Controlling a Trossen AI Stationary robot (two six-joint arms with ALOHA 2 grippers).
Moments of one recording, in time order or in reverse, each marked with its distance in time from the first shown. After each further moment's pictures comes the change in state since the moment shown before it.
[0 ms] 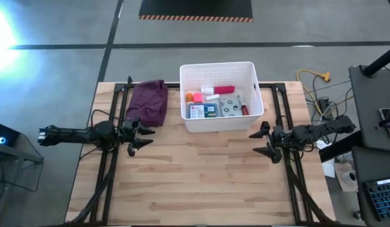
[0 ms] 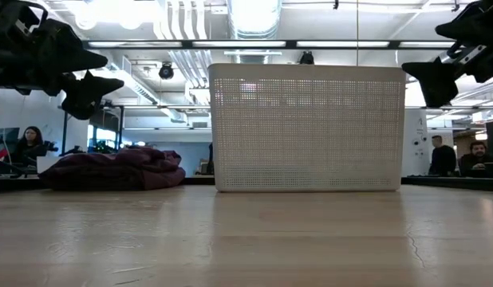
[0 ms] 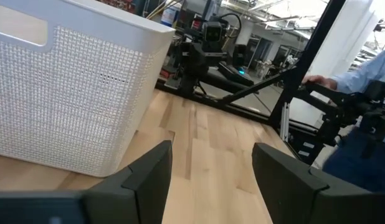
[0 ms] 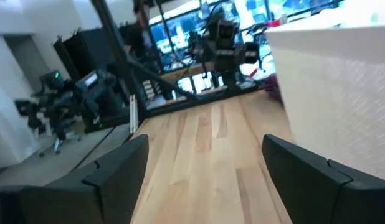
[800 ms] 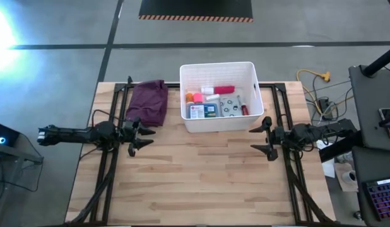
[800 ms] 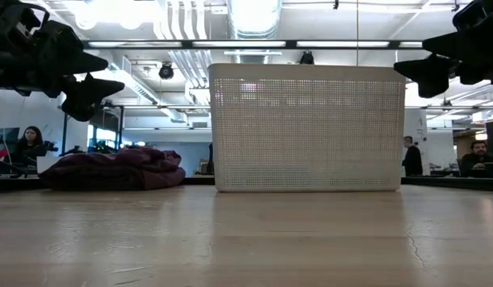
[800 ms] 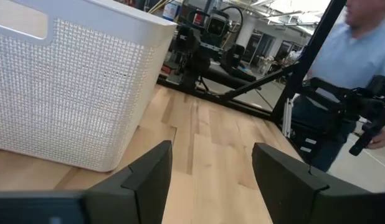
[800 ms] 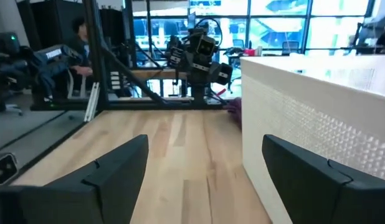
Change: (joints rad) left arm 0.000 0.016 0.000 -0.003 -0.001 0.000; right arm -0.100 -0.017 0.000 -0.001 -0.008 -0.292
